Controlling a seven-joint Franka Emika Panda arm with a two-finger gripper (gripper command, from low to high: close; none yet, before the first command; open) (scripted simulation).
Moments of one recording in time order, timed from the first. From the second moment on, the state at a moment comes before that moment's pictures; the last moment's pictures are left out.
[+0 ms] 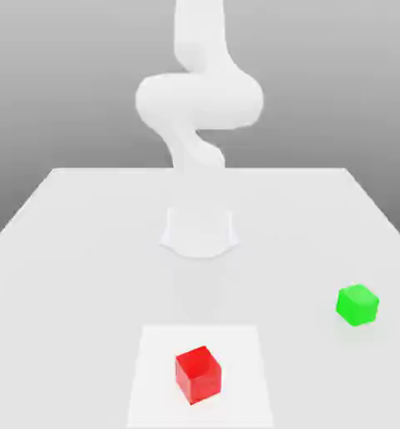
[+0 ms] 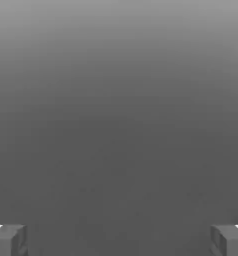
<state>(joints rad) 0.03 -0.71 -0.03 -2.33 0.01 2.34 0.74</state>
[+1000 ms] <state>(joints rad) 0.10 0.30 -0.08 -2.59 0.10 2.90 0.22</state>
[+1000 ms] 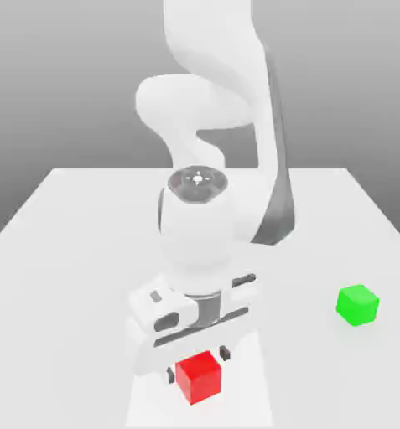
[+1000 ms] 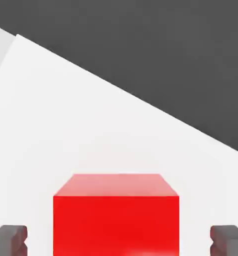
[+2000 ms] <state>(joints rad) 0.66 0.10 0.17 -2.76 -0.06 2.86 0.34</state>
